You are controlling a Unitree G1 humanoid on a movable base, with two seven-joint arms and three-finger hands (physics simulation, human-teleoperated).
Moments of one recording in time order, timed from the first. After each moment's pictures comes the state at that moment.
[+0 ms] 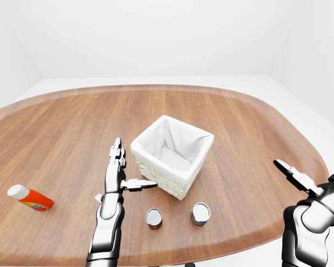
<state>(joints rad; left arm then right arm) 0.00 0.02 0.05 0.01 -0.03 -0.04 0.00 0.06 -0.05 -0.51 -0.25 0.06 -0.09 -0.52</state>
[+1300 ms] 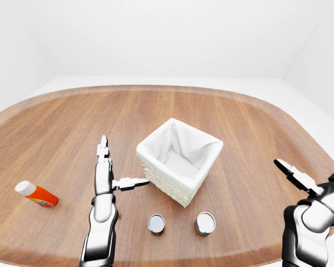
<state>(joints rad) 0.04 0.03 0.07 -0.15 0.13 0.05 0.12 0.05 -0.05 -0.51 -0.25 0.07 -0.09 -0.52</state>
